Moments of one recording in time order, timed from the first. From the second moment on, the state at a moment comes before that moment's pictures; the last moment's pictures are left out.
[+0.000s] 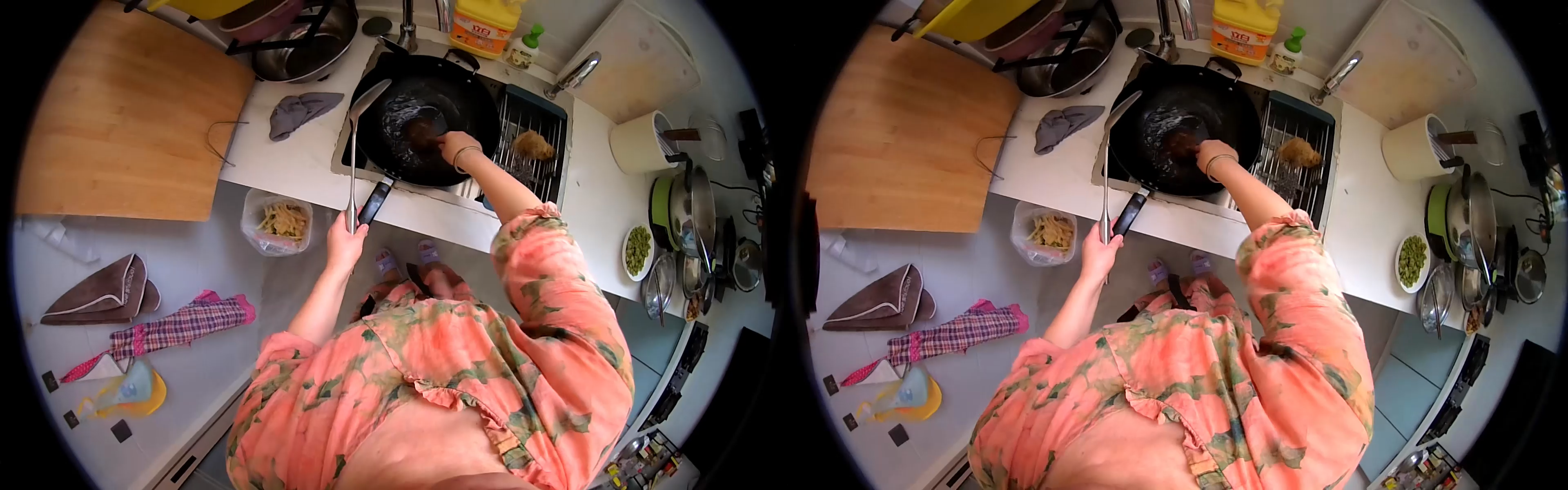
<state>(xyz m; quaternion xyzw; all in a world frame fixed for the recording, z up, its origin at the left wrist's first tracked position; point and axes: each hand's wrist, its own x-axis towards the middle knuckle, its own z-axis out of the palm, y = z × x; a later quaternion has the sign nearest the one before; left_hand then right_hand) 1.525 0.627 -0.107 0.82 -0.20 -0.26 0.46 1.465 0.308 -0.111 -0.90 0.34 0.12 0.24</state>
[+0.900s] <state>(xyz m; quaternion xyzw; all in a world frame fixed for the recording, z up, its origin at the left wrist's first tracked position) 1.517 0.631 -0.127 0.80 -0.16 -0.26 0.52 1.565 0.224 -0.099 -0.62 0.51 0.06 0.59</state>
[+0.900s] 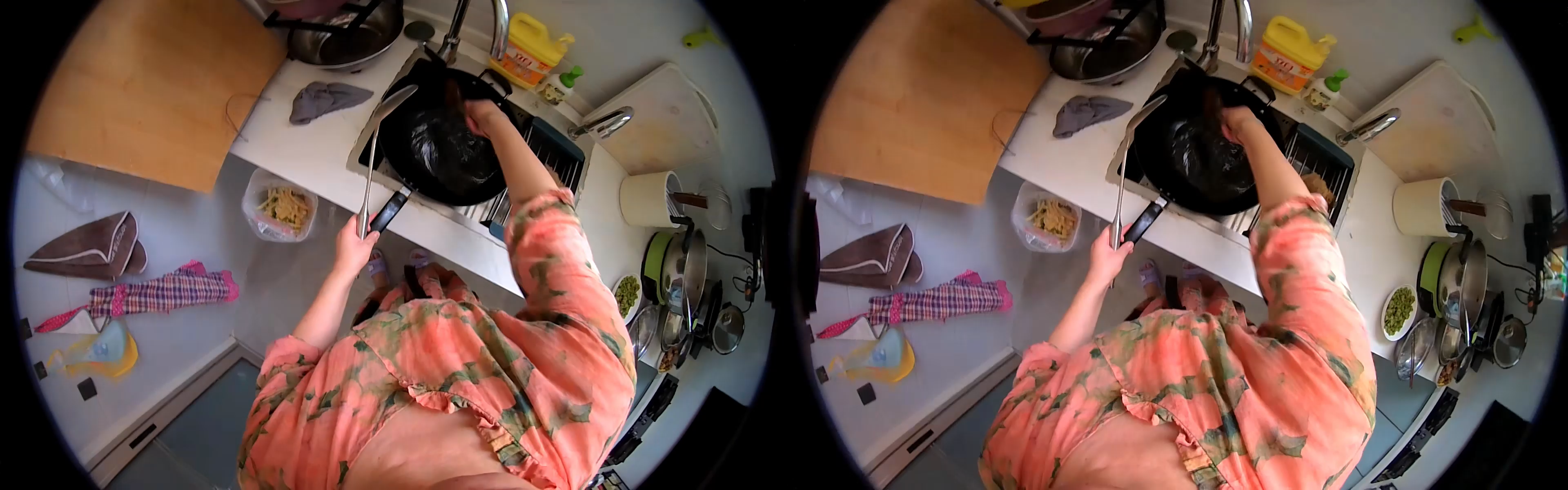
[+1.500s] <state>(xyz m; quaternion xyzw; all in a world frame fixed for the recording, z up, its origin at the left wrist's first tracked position) 1.513 0.626 -0.116 0.81 -0.08 -0.27 0.52 1.522 0.174 -0.021 -0.89 0.15 0.28 -0.34</state>
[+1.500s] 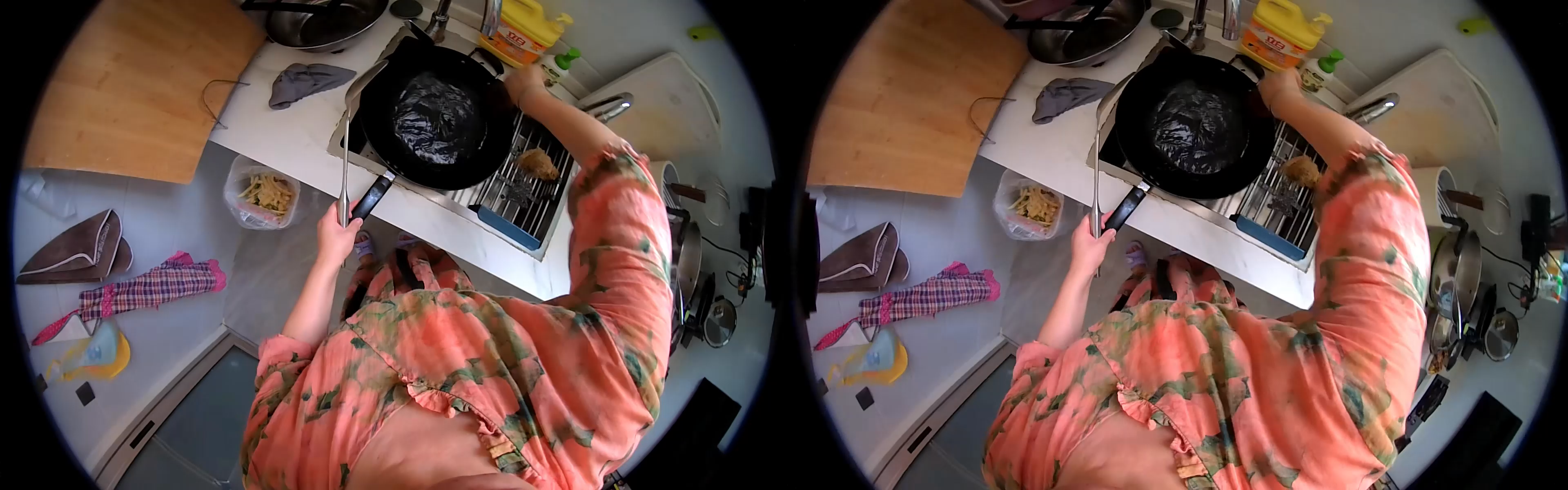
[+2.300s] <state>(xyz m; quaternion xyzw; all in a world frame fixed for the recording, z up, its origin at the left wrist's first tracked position) 1.511 0.624 -0.114 0.83 -0.14 -0.24 0.48 1.509 0.285 -0.125 -0.96 0.18 0.17 0.12</state>
